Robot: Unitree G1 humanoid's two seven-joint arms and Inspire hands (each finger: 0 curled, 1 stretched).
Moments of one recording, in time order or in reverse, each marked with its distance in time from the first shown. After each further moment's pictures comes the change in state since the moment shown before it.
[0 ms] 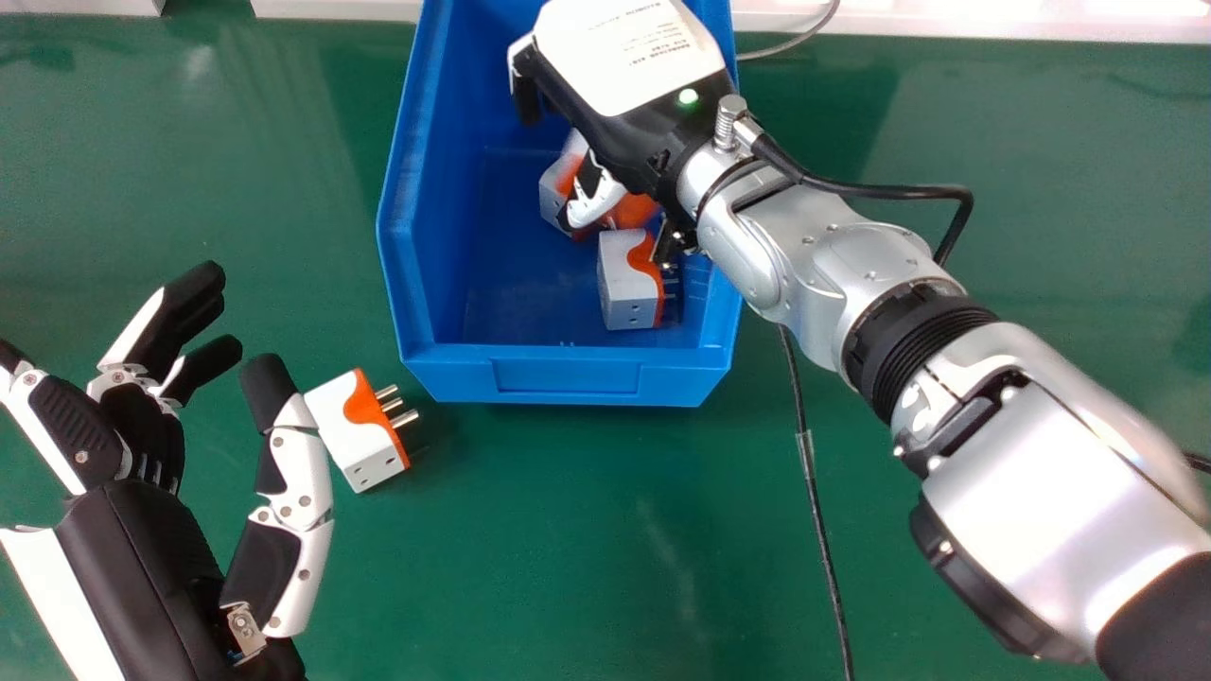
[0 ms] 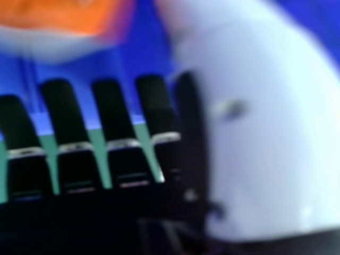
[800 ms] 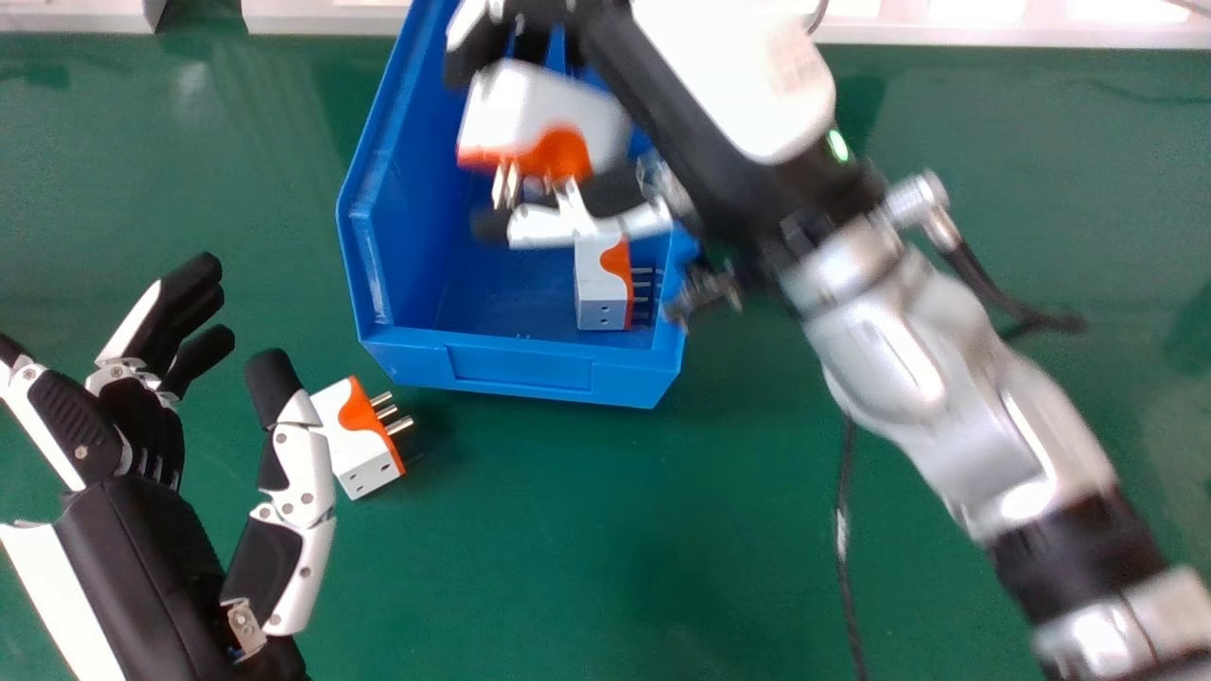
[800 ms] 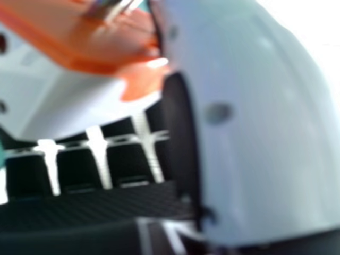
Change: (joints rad) left arm -0.003 0.004 -0.012 -0.017 -0.008 0.013 -0.003; right arm 0.437 -0.161 -0.329 -0.845 0.169 -0.339 0.070
